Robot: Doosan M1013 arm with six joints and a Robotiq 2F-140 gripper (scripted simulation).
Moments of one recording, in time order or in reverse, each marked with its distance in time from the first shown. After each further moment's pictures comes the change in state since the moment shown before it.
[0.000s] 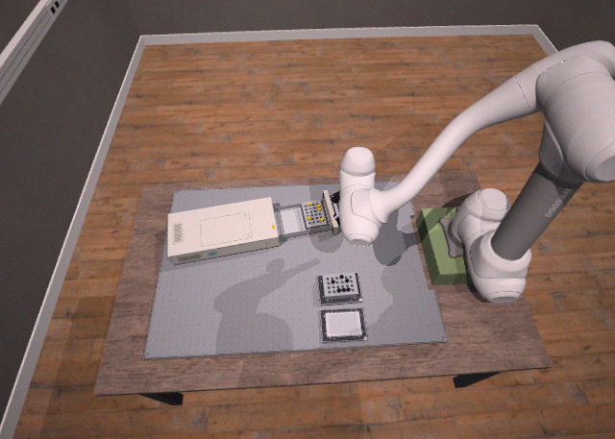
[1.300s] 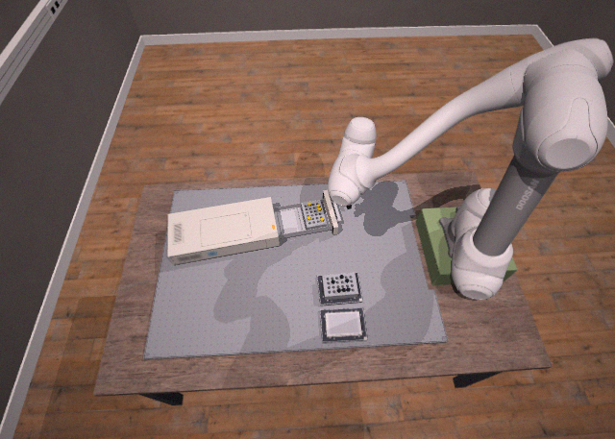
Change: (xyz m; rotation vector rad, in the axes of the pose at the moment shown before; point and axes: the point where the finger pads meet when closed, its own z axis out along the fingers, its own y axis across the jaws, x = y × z) arm 0.109 0.079 0.005 -0.001 0.003 0.279
